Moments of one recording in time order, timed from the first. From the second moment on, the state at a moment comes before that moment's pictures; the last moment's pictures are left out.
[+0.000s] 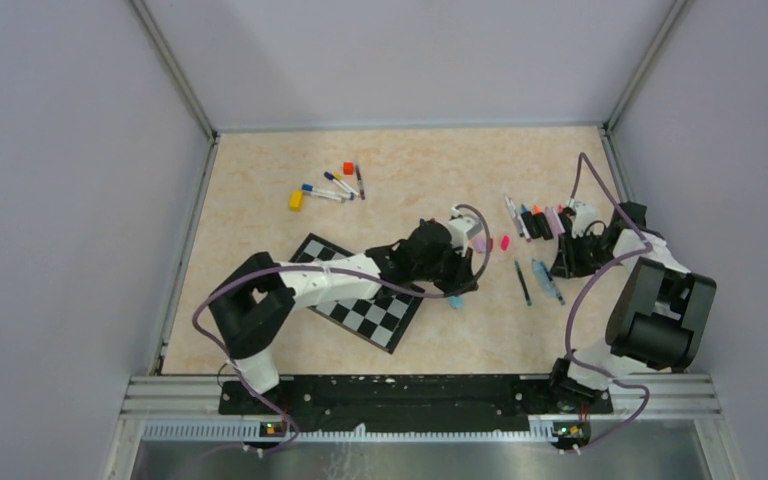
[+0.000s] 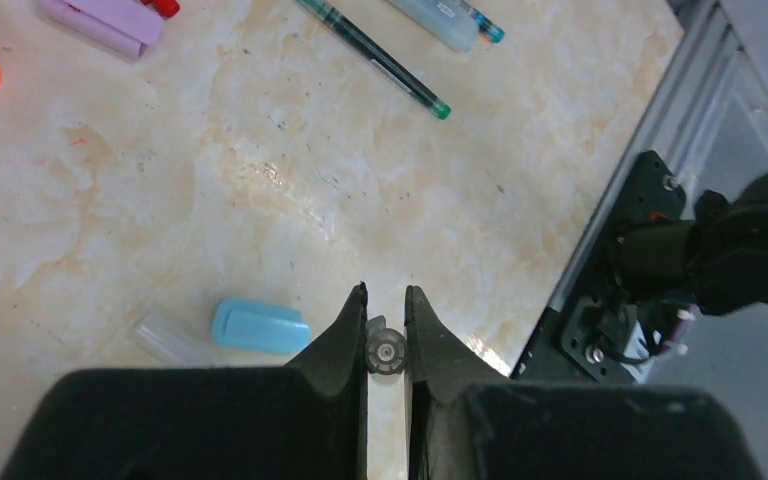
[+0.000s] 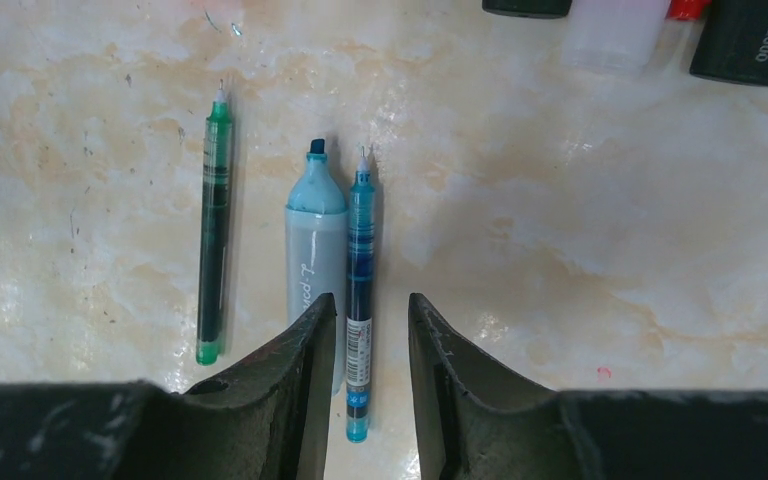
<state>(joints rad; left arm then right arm) -0.99 1.71 1.06 0.13 0.26 -0.48 -0.39 1.52 0.83 -0.59 -0.55 -0.58</state>
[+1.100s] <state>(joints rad) -1.09 2.12 1.57 -0.46 -0.07 -0.37 -0.39 1.50 0.83 -0.61 -0.59 -0.61</state>
